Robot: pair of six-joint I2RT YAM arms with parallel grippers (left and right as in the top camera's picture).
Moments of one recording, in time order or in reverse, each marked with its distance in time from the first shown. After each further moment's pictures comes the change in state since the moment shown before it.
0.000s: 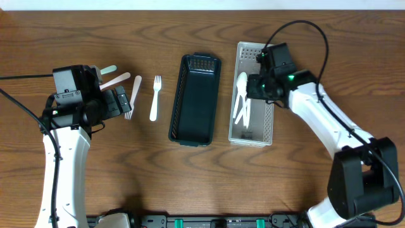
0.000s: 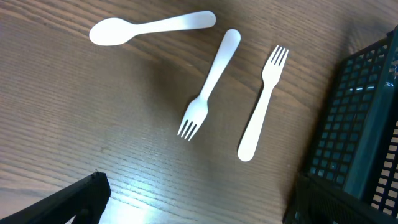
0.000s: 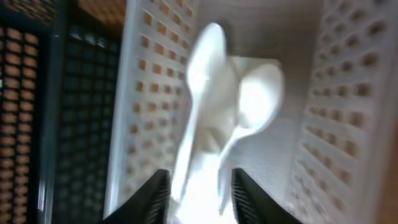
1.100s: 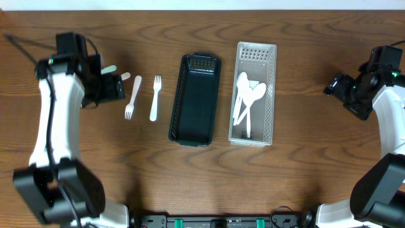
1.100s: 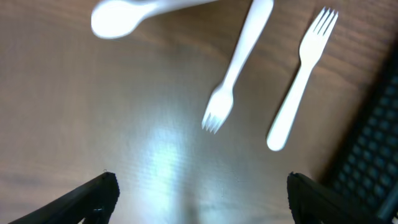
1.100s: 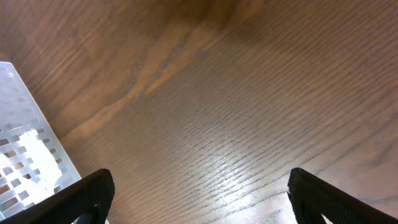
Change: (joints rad) left arm -0.012 0.419 0.430 -0.312 -0.072 0.151; right arm -0.623 -0.080 0.048 -0.324 0.032 -0.042
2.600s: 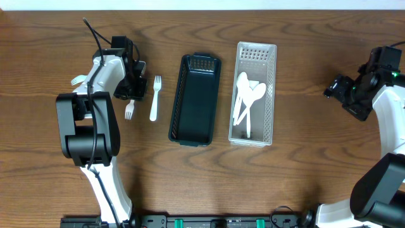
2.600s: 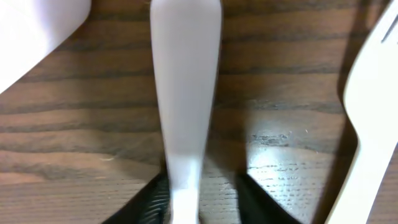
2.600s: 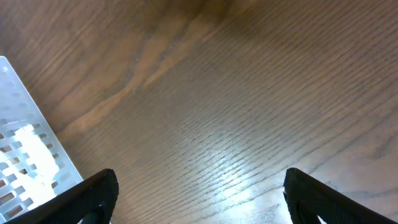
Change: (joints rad) left arm -0.147 0.432 0.044 0.213 -0.067 0.167; right arm 0.000 0.001 0.000 -0.020 -0.002 0.000
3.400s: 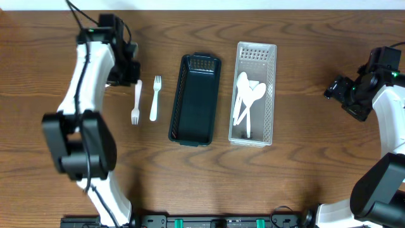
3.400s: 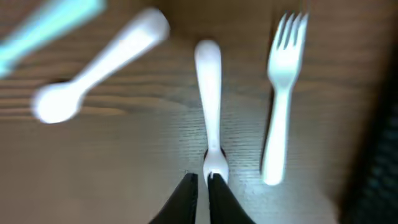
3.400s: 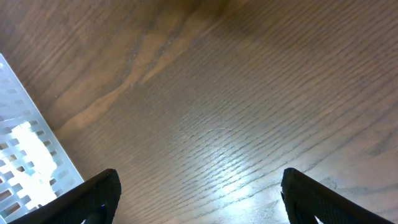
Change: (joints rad) left arm -0.002 -0.158 0.211 -0.274 -0.001 -0.021; right arm 0.000 0.002 0.000 -0.011 0.000 0.000
